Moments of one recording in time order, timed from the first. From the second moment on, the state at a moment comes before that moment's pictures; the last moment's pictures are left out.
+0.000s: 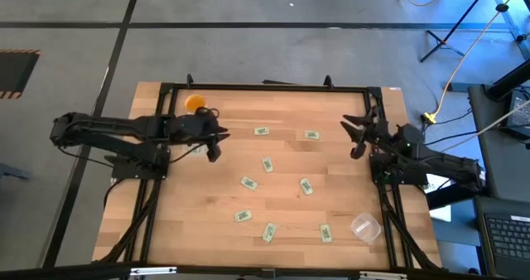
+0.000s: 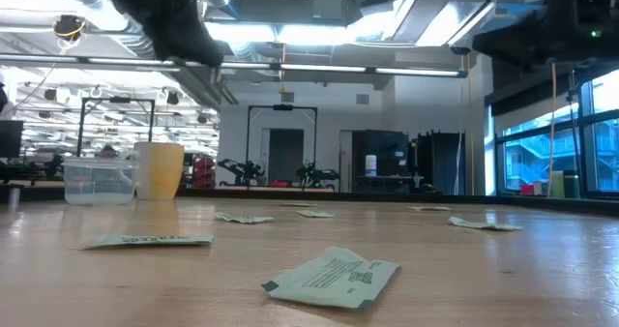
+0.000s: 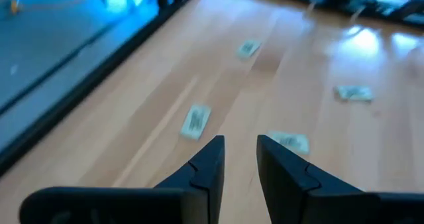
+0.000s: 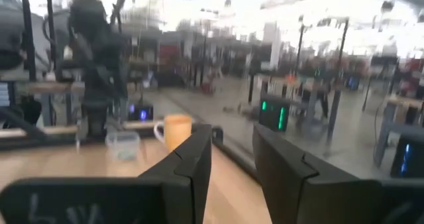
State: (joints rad) left arm 0.04 0.92 0.72 -0.37 -0.32 -0.26; right arm -0.26 0.09 0.12 0.16 0.16 -0.09
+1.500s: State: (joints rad) left arm 0.16 0.46 0.36 0.06 -0.16 -0.18; right arm -0.12 0.78 0.46 -0.05 -0.19 0.06
